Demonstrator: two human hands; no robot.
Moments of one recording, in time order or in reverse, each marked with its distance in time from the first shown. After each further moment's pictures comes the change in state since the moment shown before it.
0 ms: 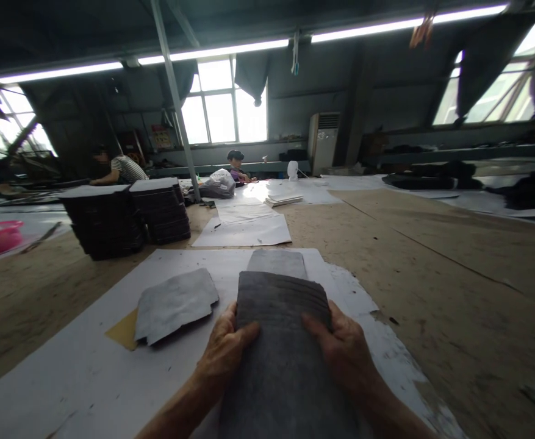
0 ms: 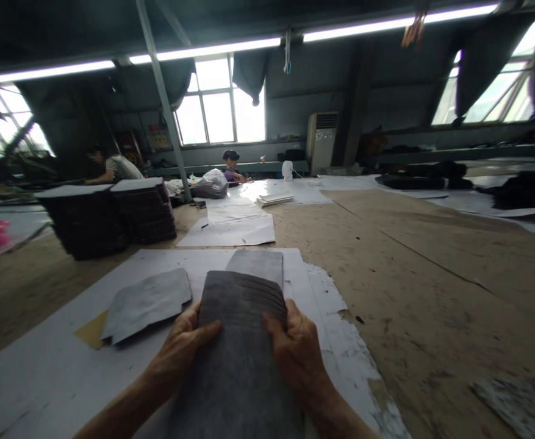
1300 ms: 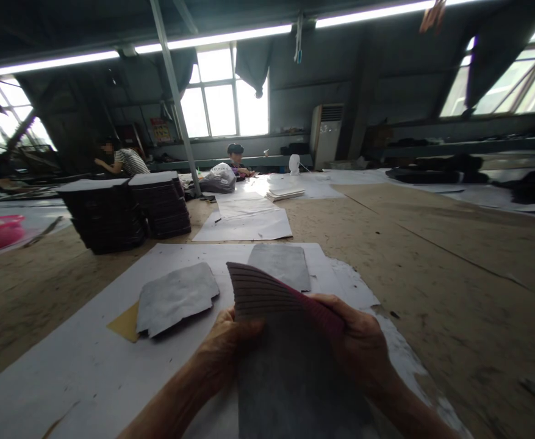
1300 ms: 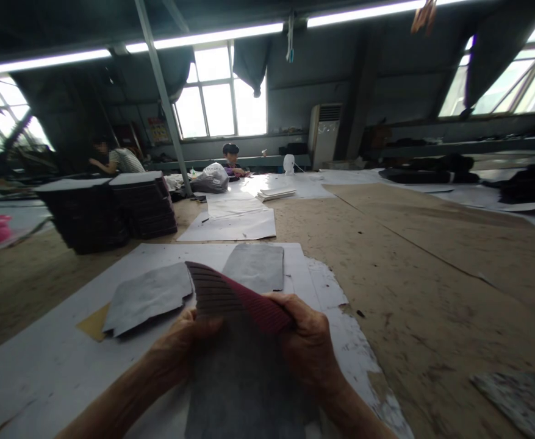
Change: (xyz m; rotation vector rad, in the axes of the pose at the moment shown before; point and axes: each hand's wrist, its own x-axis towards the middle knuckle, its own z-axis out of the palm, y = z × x) left_hand -0.002 0.005 0.003 -0.241 -0.138 -0.129; right_hand 0.000 -0.005 -0.014 0.138 -0.034 -0.216
